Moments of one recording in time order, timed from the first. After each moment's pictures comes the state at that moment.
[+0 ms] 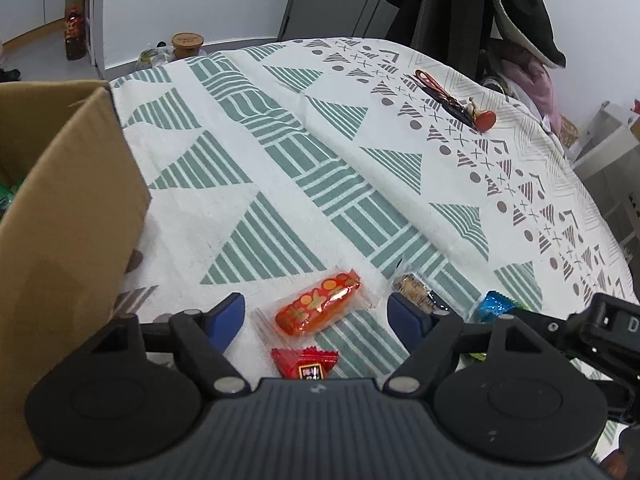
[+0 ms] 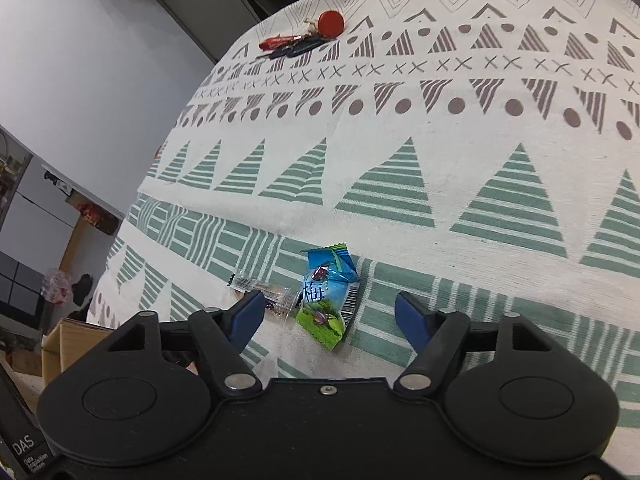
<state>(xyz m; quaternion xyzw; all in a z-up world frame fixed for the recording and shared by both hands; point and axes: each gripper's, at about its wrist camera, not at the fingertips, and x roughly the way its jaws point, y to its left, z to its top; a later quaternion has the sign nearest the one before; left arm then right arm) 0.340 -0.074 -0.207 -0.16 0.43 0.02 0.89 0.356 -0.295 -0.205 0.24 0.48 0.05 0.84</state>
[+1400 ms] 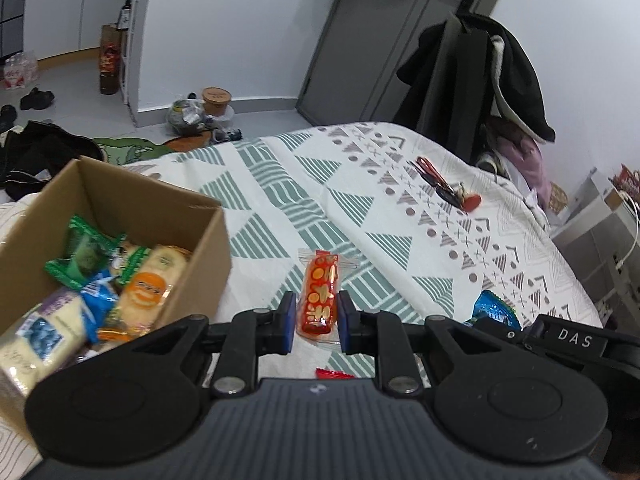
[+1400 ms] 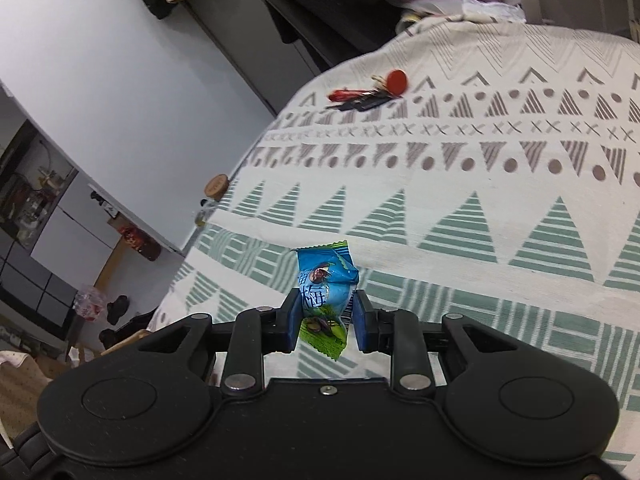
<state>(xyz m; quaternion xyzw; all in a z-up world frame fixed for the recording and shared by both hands) 0.281 -0.044 -0.118 -0.19 0.36 0.07 0.91 0.331 -0.272 -0.148 0.25 0.40 0.09 0.88</state>
